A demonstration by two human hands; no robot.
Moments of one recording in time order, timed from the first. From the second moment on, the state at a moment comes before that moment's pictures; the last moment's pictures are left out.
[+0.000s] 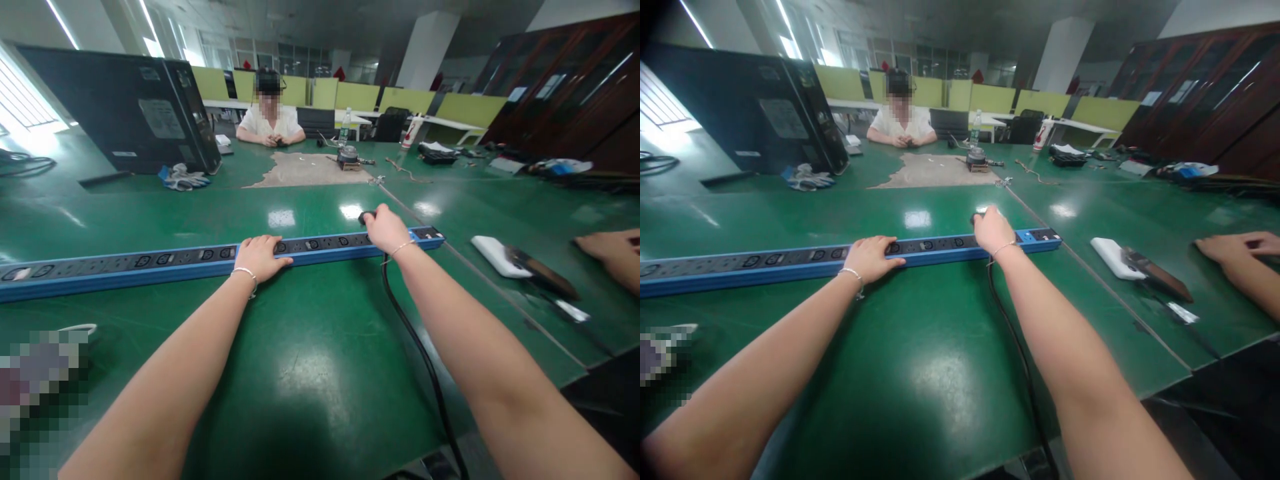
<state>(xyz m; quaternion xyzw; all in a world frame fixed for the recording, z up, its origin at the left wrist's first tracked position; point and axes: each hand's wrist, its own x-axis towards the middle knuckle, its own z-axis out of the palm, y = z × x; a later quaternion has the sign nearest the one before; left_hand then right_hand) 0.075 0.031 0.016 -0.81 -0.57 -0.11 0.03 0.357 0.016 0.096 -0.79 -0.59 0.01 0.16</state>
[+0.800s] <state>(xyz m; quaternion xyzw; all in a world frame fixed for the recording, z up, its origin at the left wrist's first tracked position) 0.075 0.029 0.019 -0.81 -0.57 -0.10 0.03 0.462 0.030 0.067 -0.84 -0.54 0.03 0.03</state>
